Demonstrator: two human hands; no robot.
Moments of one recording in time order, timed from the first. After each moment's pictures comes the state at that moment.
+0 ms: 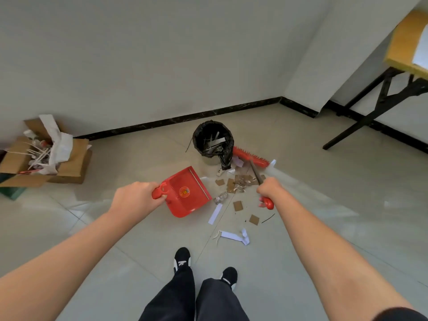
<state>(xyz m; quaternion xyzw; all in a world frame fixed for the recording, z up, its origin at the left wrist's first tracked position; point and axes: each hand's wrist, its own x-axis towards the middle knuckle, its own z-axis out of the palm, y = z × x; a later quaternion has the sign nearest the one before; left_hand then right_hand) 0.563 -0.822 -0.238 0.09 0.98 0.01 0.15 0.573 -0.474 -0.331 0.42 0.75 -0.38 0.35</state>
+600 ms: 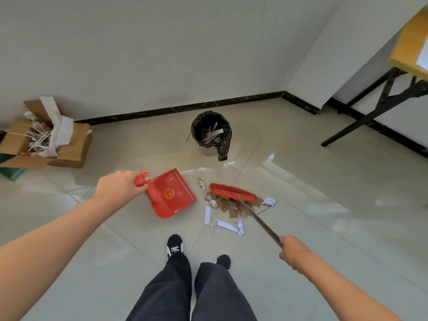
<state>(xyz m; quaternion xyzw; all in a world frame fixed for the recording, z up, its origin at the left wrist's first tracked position) 0.558 -0.868 -0.251 0.04 0.98 0.00 0.18 0.754 -0.444 -0.308 0.27 0.81 -0.19 0.49</state>
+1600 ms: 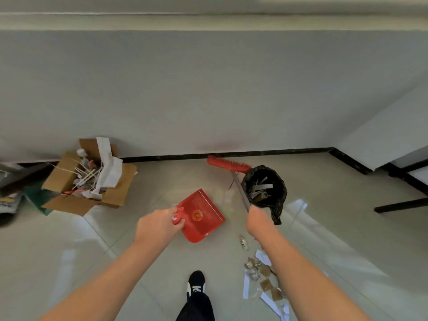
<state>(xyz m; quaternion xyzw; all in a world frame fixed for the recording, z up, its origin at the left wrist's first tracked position) 0.387 -1.029 -0.266 -0.03 0.98 0.08 0.19 0.367 -0.772 -0.318 0.20 0.90 -0.17 0.36</state>
